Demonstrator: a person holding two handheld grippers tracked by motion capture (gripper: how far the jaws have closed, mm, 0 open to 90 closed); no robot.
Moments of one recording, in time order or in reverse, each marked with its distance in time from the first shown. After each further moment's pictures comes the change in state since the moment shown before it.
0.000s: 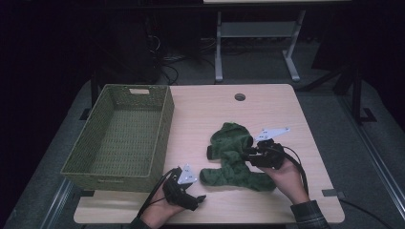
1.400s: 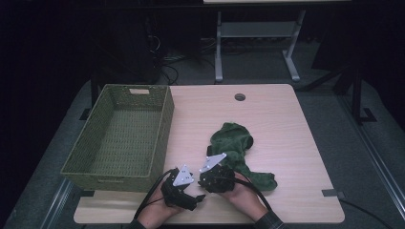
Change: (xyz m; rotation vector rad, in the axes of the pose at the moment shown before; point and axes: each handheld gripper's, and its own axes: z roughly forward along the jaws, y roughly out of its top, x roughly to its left) left arm 0.004 -0.007 0.001 -0.063 -0.008 0.018; right arm 0.109 0.005 0.097 0.163 0.080 -0.273
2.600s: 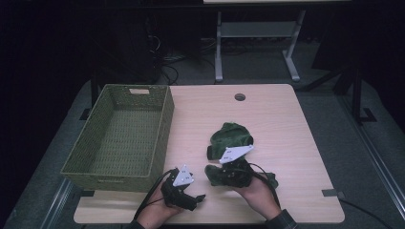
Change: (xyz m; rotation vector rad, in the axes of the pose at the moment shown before) left arm -0.002 0.000 0.000 -0.006 -0.004 -0.019; right arm -0.021 -0.013 -0.063 -0.190 0.086 0.137
